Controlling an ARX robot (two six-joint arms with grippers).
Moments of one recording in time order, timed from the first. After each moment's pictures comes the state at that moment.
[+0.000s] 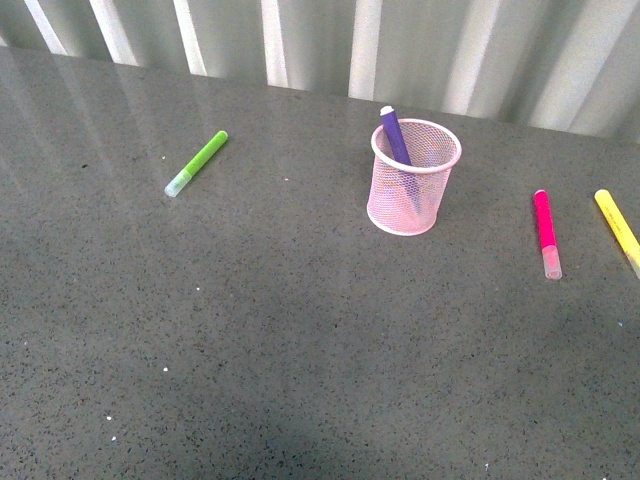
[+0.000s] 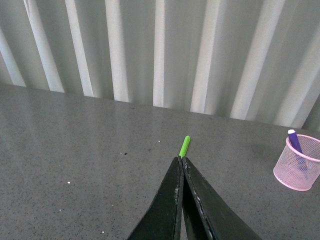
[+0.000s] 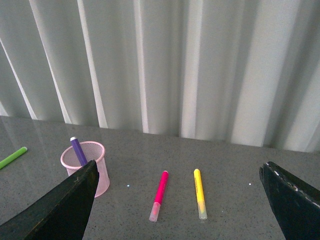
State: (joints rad) left arm 0.00 0.19 0.02 0.19 0.00 -0.01; right arm 0.00 0.00 0.02 0.00 0.00 0.00
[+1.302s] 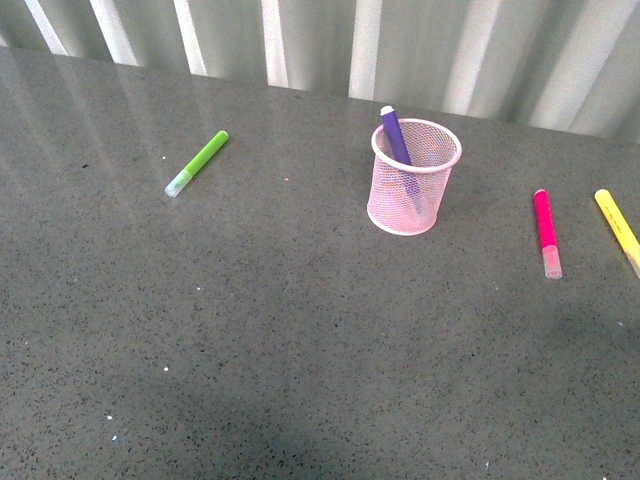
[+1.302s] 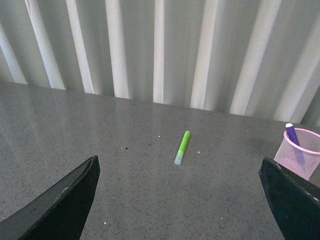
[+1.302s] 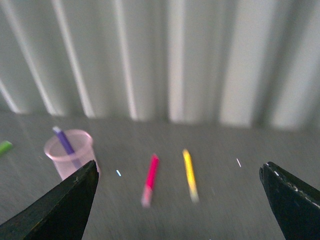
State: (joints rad) left arm 0.00 0.00 0.02 0.00 0.00 0.00; right arm 0.03 0.06 0.05 -0.08 0.14 0.05
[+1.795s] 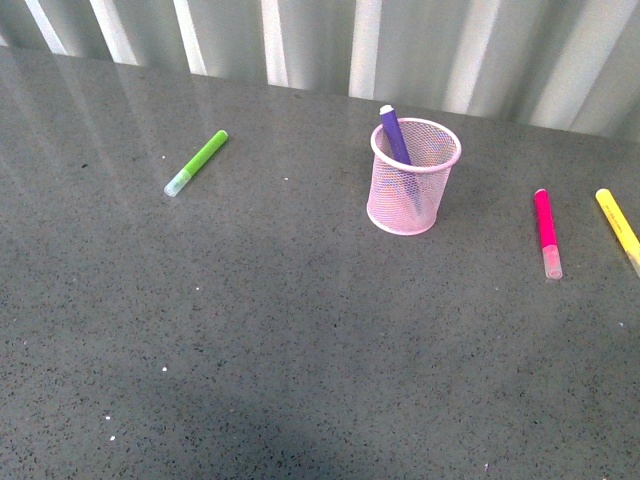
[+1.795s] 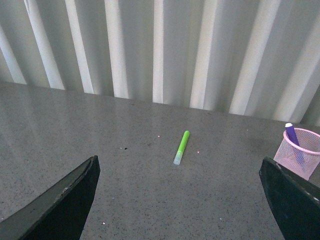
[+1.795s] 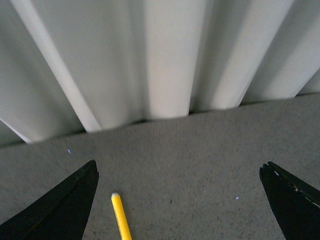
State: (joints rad) left arm 0.00 0.00 0.02 0.00 0.00 0.00; right arm -0.20 1.54 0.99 0.12 0.19 0.09
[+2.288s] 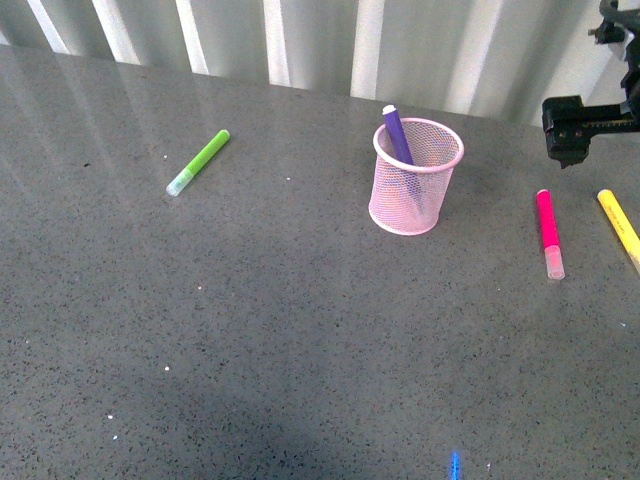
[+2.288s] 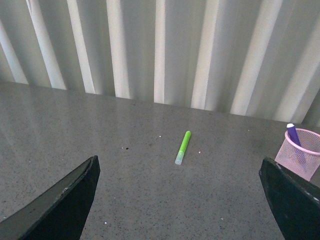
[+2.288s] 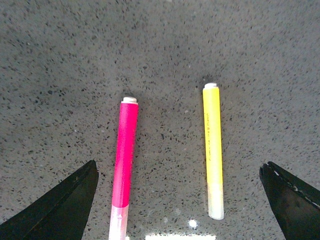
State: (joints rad) left arm 0.00 0.00 0.02 0.00 0.00 0.00; right arm 0.04 2.13 1.40 -0.33 0.24 0.07
